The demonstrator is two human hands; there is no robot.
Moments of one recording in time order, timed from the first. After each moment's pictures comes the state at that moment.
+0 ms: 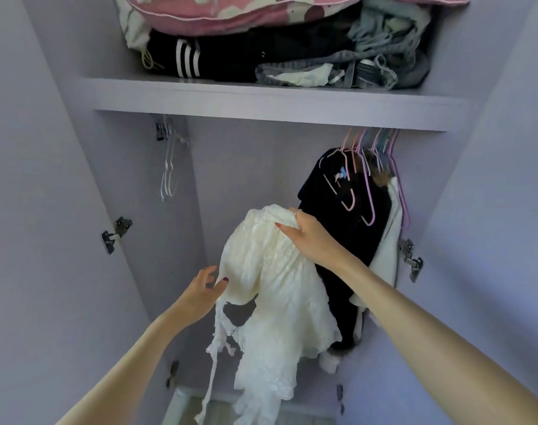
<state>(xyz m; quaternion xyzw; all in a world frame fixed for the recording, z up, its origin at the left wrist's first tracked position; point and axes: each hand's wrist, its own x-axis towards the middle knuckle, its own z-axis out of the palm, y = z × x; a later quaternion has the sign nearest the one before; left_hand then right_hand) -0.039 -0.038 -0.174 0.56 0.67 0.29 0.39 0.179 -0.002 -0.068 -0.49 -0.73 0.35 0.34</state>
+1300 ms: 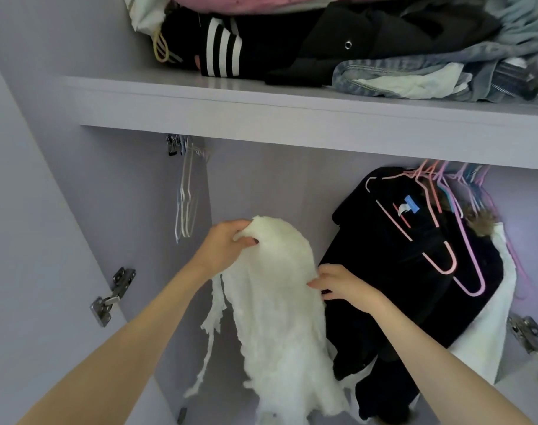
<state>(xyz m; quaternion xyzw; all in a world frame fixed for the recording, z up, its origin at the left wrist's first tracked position) -0.119 0.178 -0.092 0.68 0.53 0.40 0.31 0.125 0.189 -0.145 -0.58 -0.57 0.54 0.22</state>
